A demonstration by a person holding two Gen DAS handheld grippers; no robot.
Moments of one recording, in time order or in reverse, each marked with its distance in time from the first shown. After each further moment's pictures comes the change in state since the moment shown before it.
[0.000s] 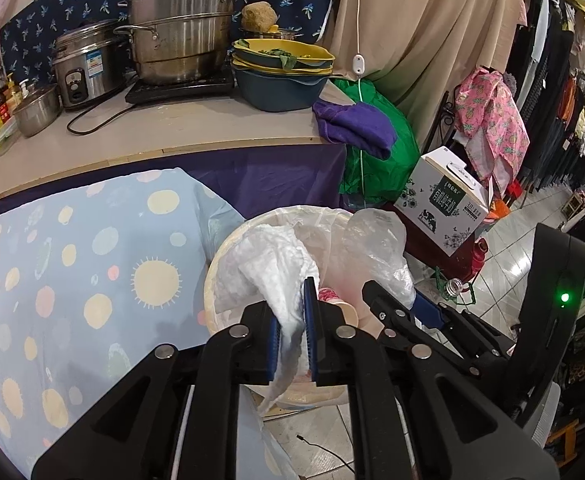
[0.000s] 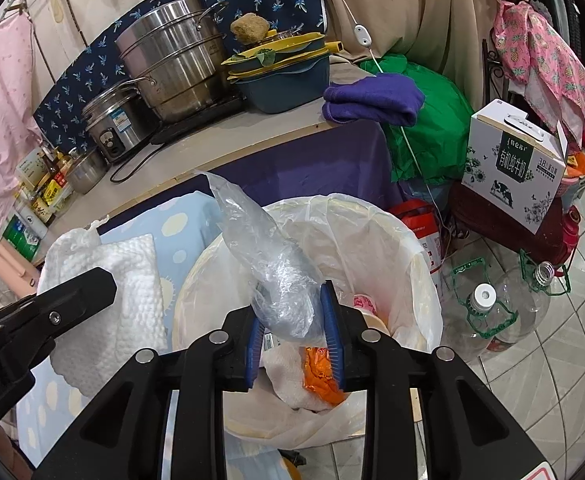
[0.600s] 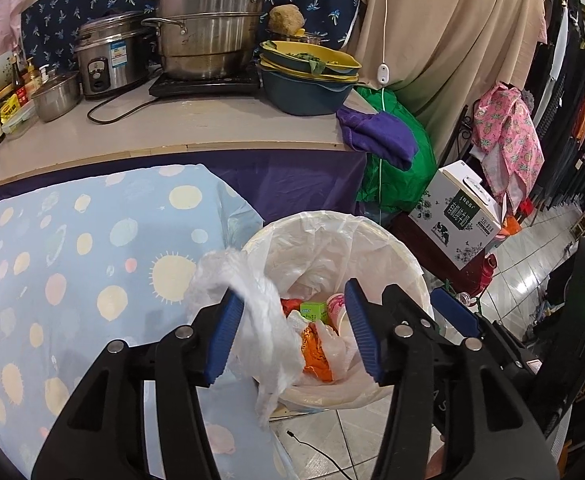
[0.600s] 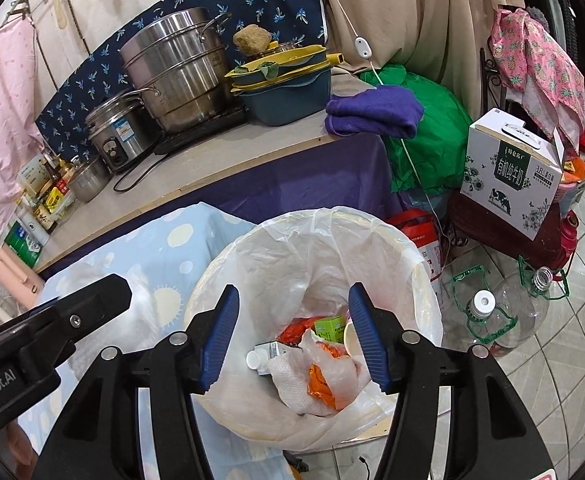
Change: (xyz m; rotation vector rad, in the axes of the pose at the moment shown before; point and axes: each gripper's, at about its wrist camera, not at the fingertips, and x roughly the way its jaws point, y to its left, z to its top) left arm -0.005 0.019 0.001 -0.063 -0.016 0.044; right arm -0.012 0.007 0.001 -0.002 -0.032 0.003
